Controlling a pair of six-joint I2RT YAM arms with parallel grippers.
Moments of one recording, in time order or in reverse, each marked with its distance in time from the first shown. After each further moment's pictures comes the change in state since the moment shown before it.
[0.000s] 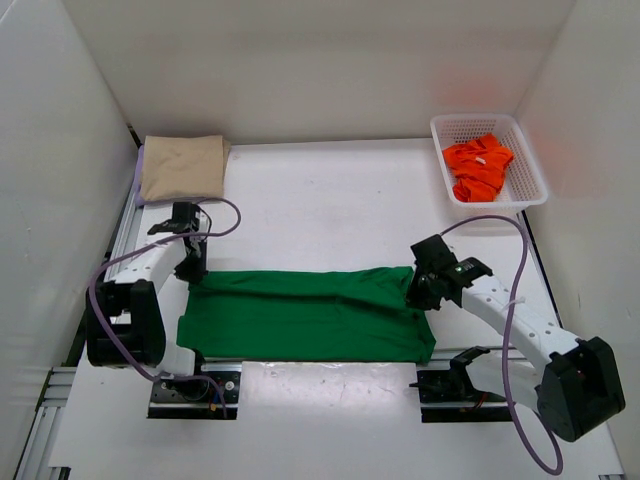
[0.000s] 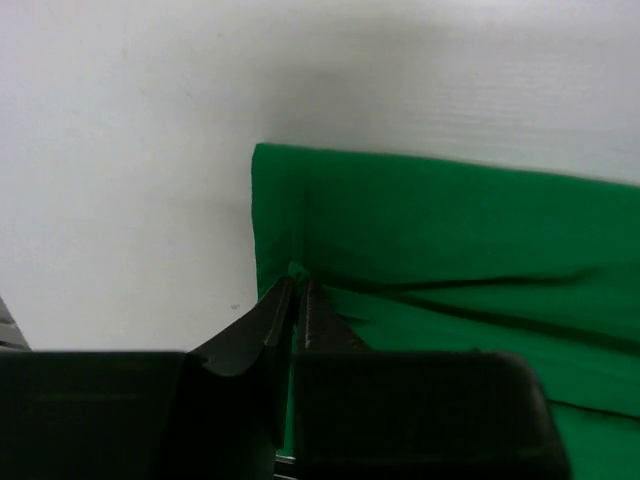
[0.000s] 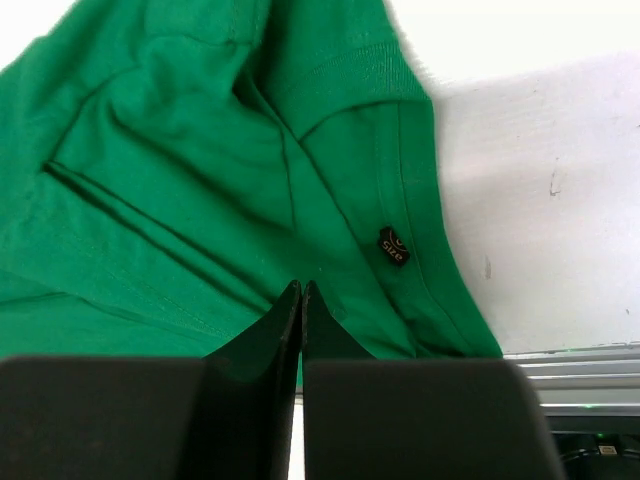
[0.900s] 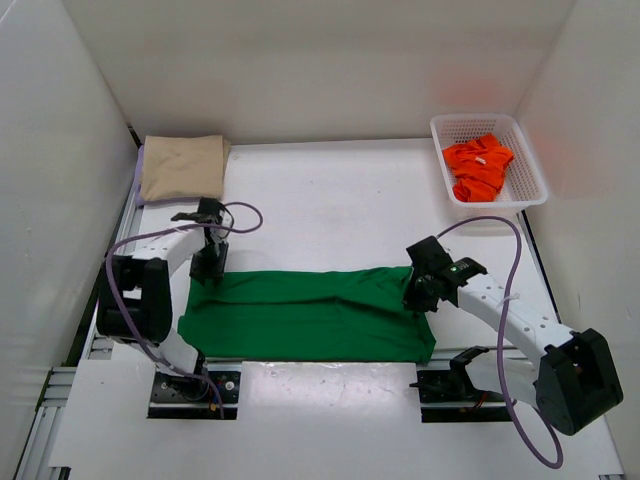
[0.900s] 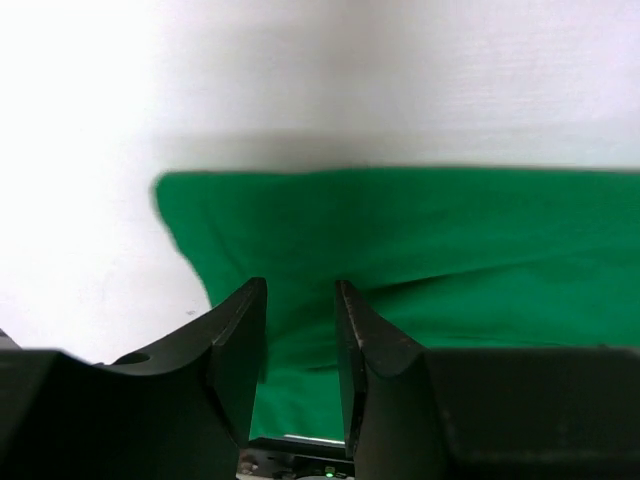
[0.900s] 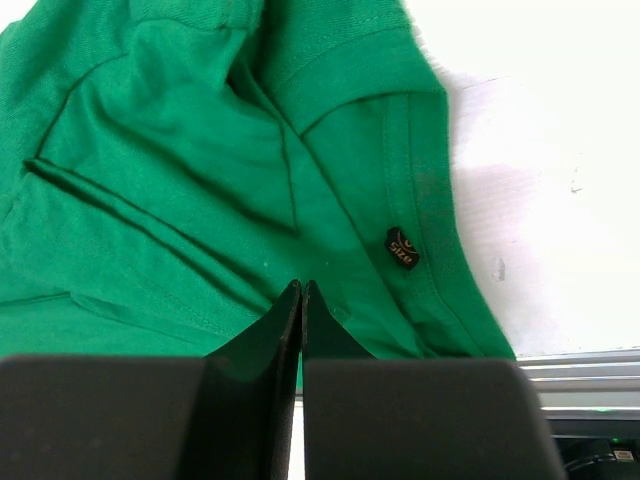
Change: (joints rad) left arm -0.118 0.137 0.101 -0.094 0.022 0.000; right arm 0.023 0.037 -0.015 0.022 -0.003 0.026
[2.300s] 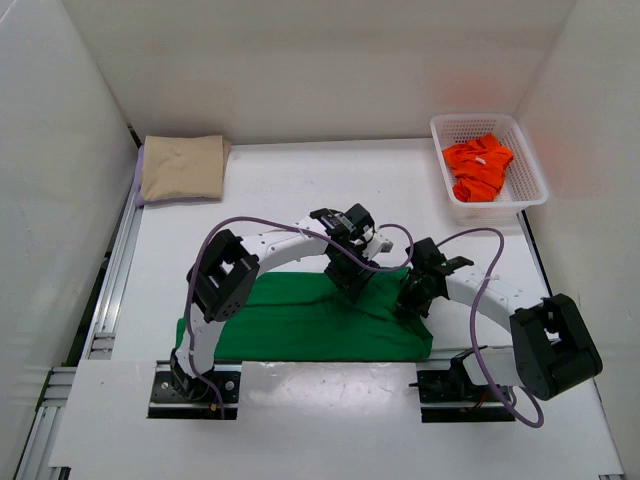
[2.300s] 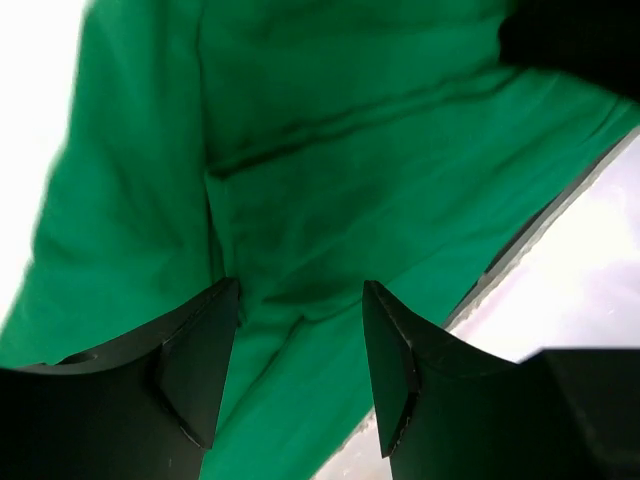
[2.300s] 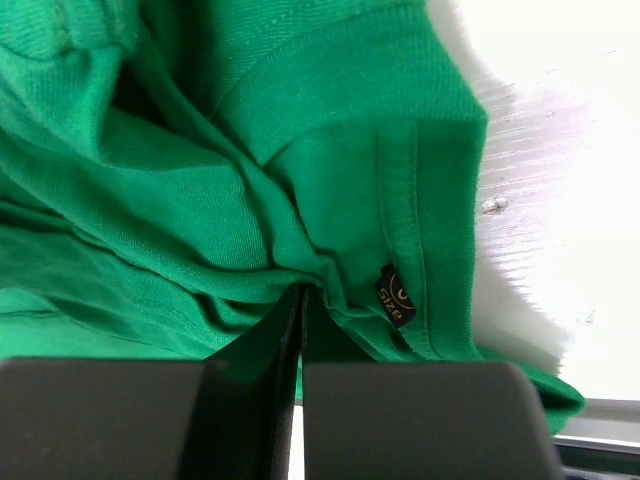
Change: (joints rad) left arm -0.789 0.452 0.585 -0.035 0.490 0.000; right arm -0.069 0.203 -0.060 0.142 -0.198 0.055
